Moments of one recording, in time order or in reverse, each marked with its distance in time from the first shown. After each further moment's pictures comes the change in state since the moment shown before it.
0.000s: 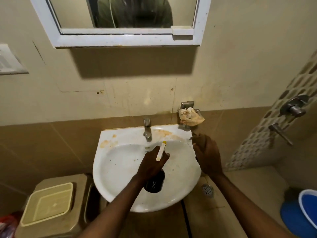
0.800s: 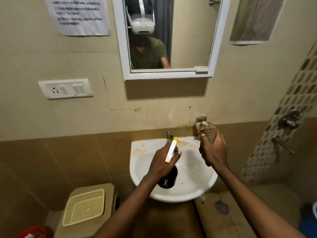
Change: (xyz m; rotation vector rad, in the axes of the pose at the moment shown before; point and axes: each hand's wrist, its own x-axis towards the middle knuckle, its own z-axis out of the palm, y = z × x) left_hand -0.121 0.048 -0.126 -0.058 0.128 0.319; right_hand -0.094 -0.170 -0.035 0.215 0.240 -0.023
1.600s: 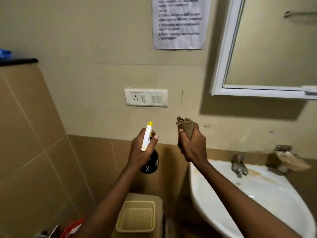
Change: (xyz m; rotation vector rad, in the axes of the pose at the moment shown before) left_hand -0.024 -0.102 -0.314 0.102 0.496 -0.011; right_hand -0.073 -0.212 0.274 0.271 -0.300 -0.246
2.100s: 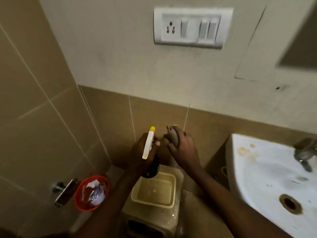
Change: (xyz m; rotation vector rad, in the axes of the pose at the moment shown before) left_hand -0.077 -0.232 -0.006 0.081 0.080 -0.258; right_hand -0.083 0.140 0.203 -0.281 -0.482 -0.045
